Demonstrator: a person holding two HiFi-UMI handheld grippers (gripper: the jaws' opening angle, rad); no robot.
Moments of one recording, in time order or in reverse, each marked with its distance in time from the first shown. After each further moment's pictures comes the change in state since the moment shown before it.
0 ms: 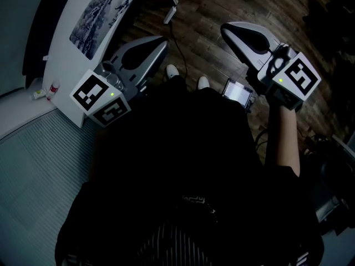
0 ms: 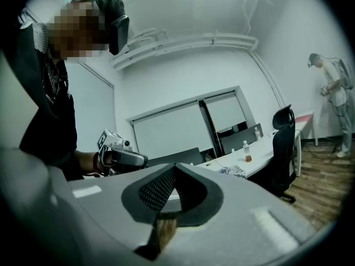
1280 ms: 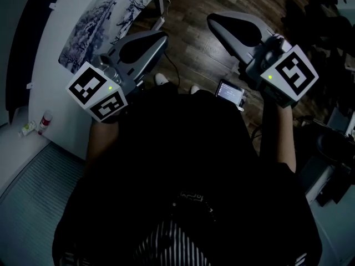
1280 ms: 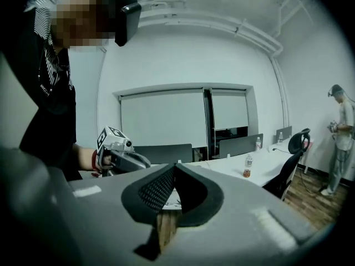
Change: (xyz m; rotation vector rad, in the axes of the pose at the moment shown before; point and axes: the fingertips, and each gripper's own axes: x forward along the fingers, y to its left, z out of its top) left arm -0.070 0.158 0.060 -0.025 -0.091 -0.184; right arm 0.200 0.004 0.075 -0.196 0.160 -0.130
